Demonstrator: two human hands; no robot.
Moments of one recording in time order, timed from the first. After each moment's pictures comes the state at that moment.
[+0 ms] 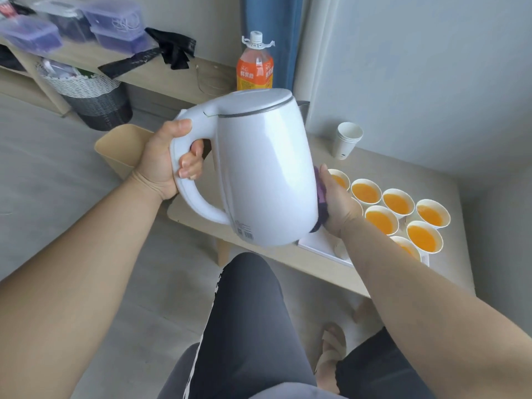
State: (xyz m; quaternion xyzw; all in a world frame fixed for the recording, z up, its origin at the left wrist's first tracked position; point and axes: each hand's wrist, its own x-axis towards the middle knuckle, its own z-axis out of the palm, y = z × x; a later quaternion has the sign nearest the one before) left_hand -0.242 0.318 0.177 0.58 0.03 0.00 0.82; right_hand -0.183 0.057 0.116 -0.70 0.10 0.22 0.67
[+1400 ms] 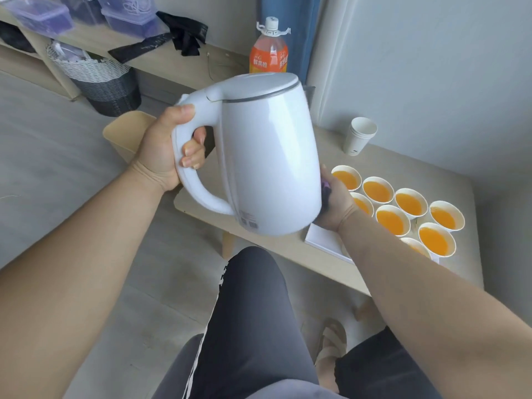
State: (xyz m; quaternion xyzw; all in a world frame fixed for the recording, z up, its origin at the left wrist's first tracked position) left_hand -0.246 0.326 0.177 0.57 0.06 0.03 0.82; right_hand -0.167 0.073 0.093 -0.51 0.19 0.33 0.78
